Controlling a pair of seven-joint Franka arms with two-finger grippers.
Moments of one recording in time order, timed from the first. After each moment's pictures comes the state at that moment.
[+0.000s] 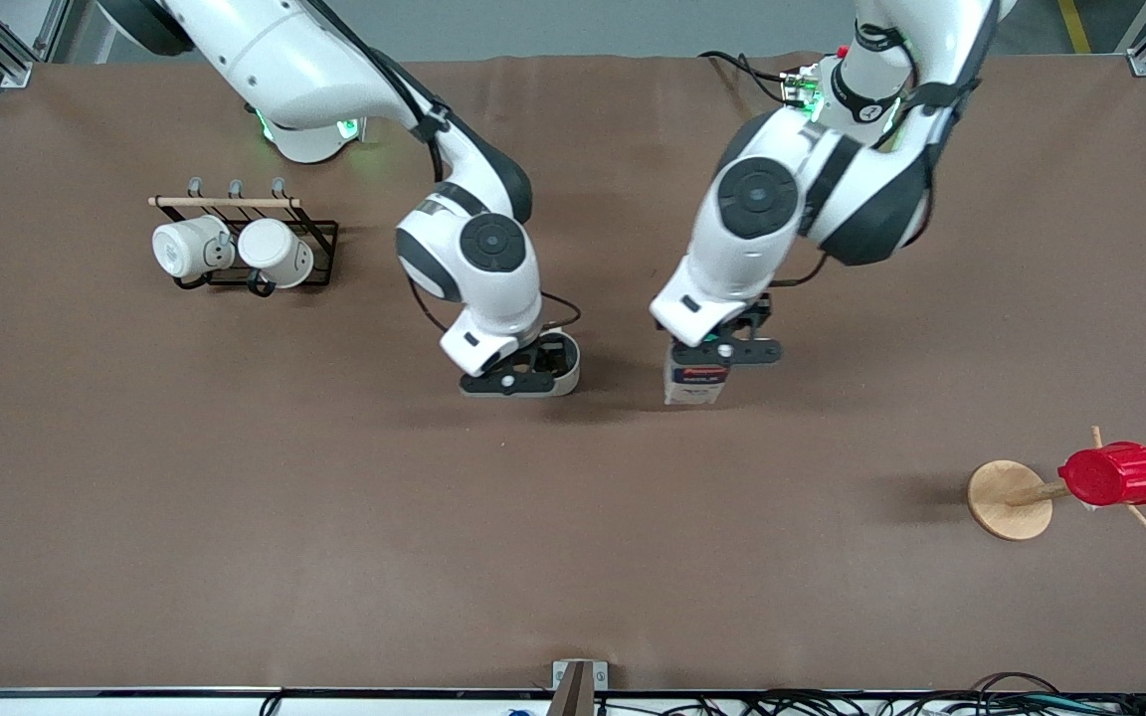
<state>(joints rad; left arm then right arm) -0.55 0.38 -0.10 -1.63 0.02 1.94 -0.66 0.36 0.59 0.35 -1.58 -0.36 2.18 0.89</state>
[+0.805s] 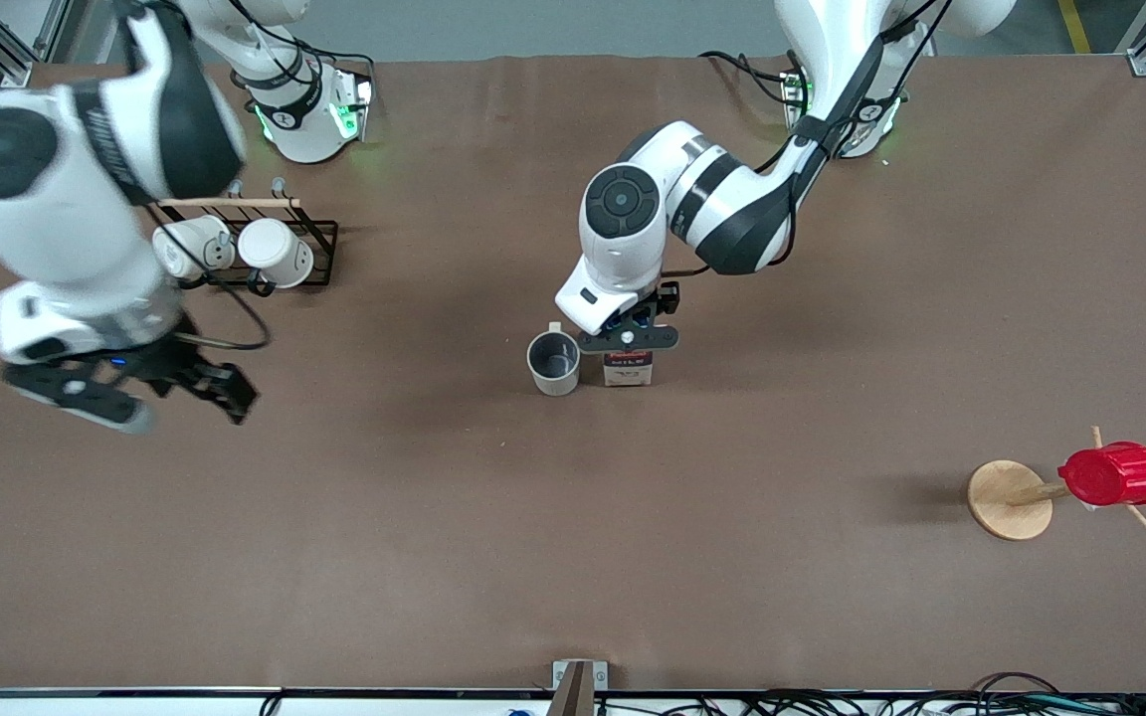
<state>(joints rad) -0.68 0.52 -0.10 -1.53 0.02 1.93 -0.79 -0.06 0.18 0.27 -1.58 -0.23 1.94 0.59</state>
